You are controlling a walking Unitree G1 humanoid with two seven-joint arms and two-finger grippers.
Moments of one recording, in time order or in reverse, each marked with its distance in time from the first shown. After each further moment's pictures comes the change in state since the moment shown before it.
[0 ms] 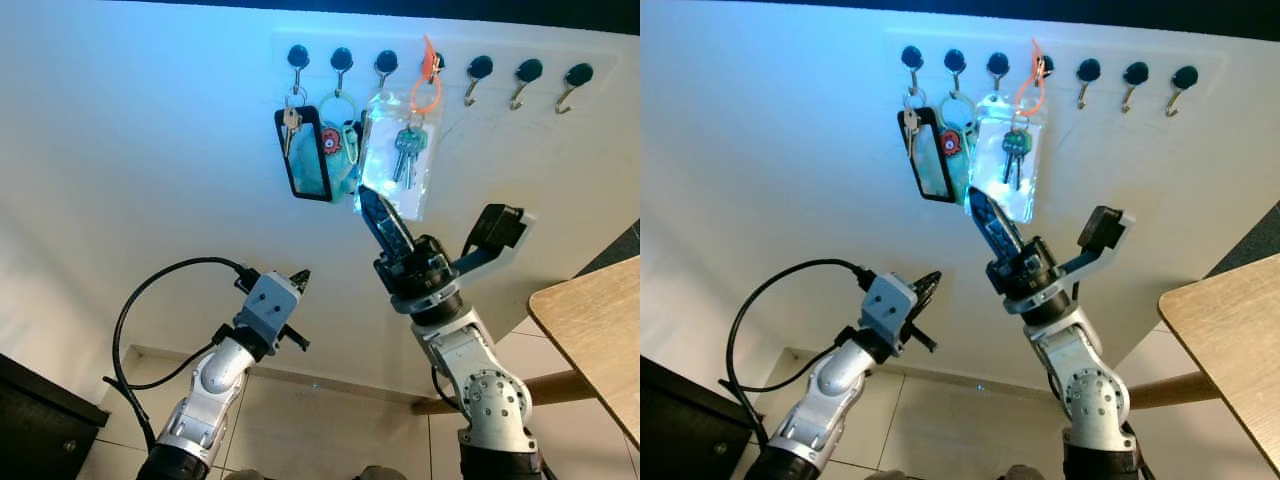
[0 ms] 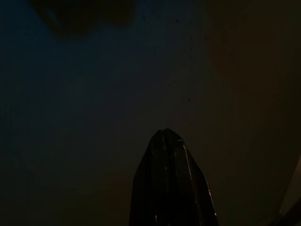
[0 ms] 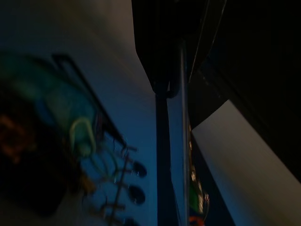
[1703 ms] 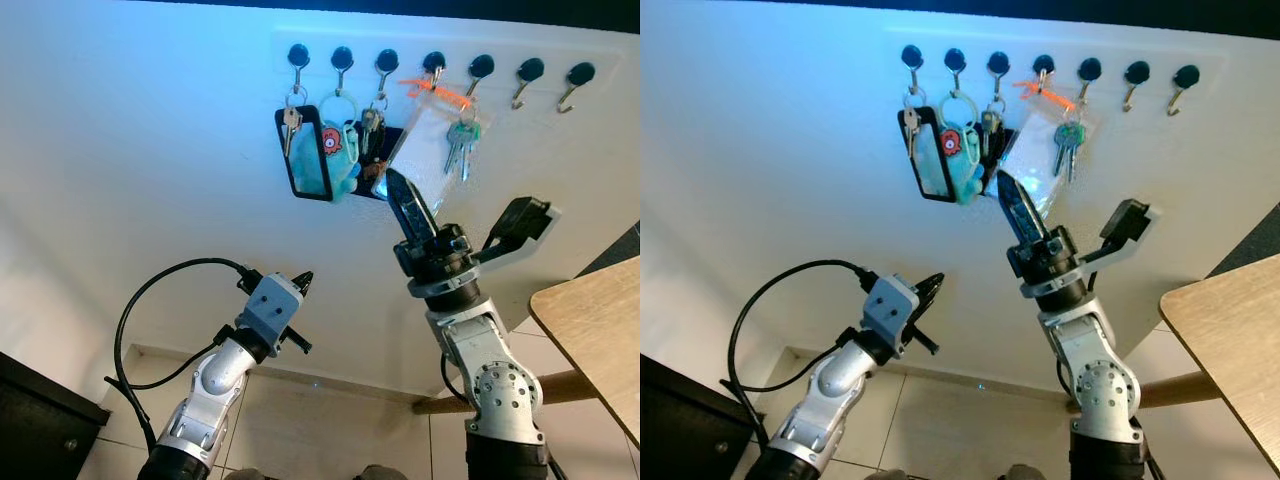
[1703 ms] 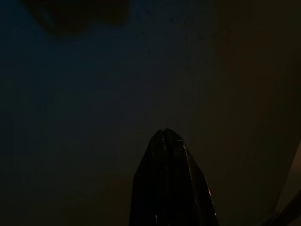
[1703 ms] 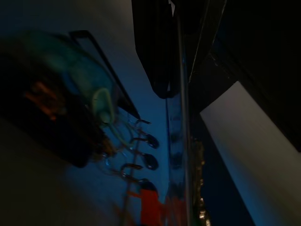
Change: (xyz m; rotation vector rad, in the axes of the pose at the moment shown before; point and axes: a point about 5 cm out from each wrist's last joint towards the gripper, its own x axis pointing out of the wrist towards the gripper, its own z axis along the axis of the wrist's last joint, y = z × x) left arm -0.001 -0.002 0.001 -0.001 -0.004 -0.018; right arm 0.002 0.001 0.011 -0.005 -0.050 -0.013
